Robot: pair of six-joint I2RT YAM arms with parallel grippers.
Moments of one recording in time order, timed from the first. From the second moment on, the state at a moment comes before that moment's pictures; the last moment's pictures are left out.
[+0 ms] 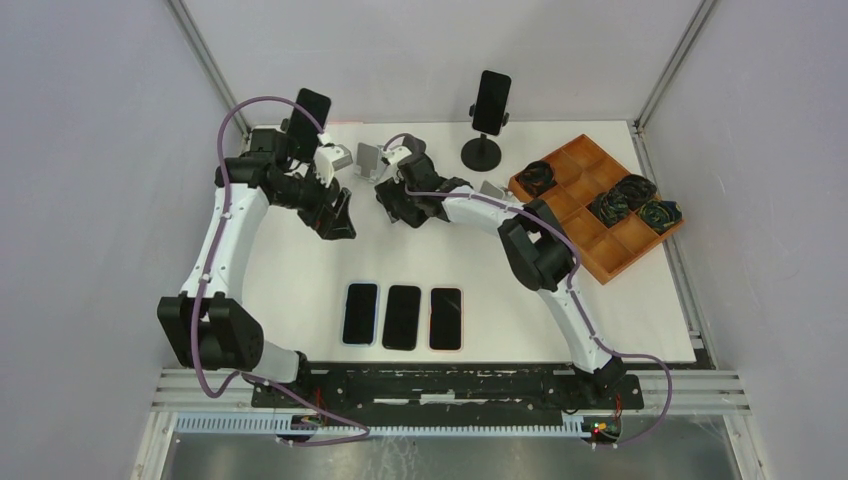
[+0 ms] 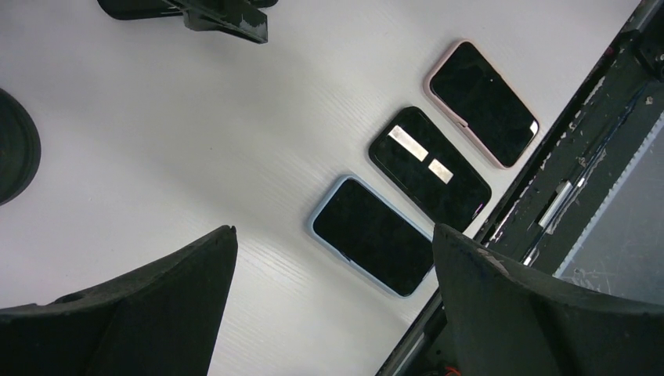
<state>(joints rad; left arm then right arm) -0.03 1.46 1.45 -1.15 0.69 0.64 0.71 2.39 1.87 -0.15 0.05 0.05</state>
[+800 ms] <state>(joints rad) -0.03 1.46 1.50 -1.18 0.71 0.66 0.66 2.39 1.84 -0.15 -0.07 -0.06</state>
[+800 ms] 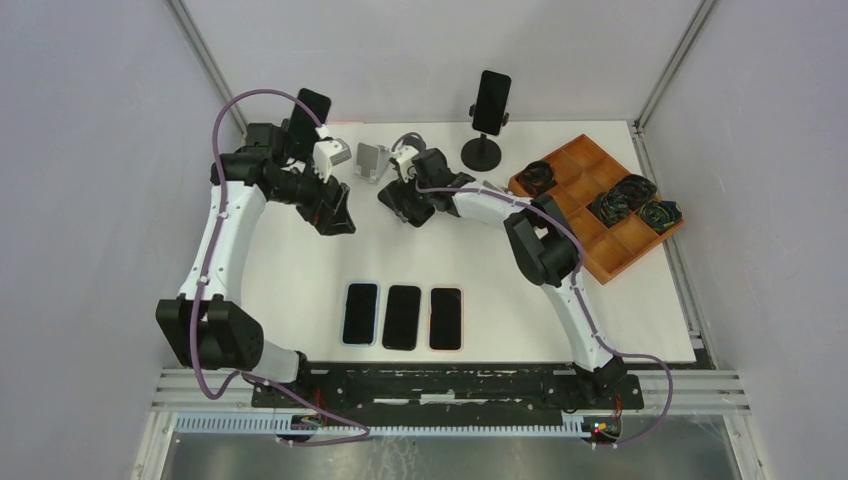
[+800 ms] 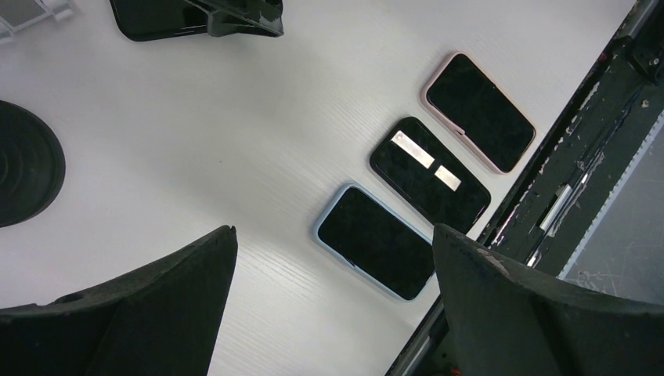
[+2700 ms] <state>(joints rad) 0.06 1.38 1.47 -1.04 0.72 0.48 0.75 1.05 0.47 -0.29 0.16 0.40</state>
